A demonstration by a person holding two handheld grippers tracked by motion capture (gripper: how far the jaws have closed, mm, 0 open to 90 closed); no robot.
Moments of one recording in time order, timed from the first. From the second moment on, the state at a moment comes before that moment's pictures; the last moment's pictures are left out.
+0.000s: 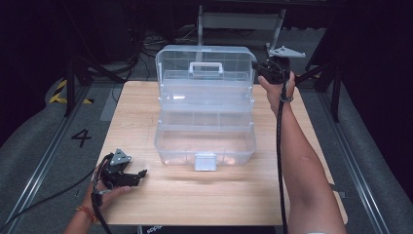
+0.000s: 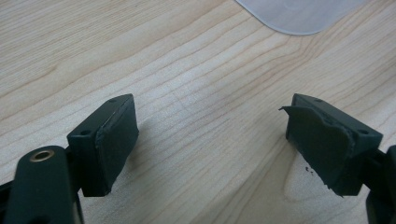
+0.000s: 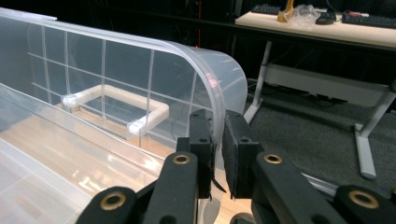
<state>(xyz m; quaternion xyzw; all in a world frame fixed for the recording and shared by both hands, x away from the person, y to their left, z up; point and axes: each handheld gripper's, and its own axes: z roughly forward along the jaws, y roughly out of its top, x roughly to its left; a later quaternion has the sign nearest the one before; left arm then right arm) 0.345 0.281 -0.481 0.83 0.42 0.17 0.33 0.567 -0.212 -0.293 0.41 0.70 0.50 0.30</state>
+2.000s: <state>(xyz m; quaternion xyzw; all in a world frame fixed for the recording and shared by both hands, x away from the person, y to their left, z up) 0.346 0.282 -0.481 0.84 0.40 0.16 0.34 0.633 -0.206 -0.323 0.44 0.72 0.44 0.30</state>
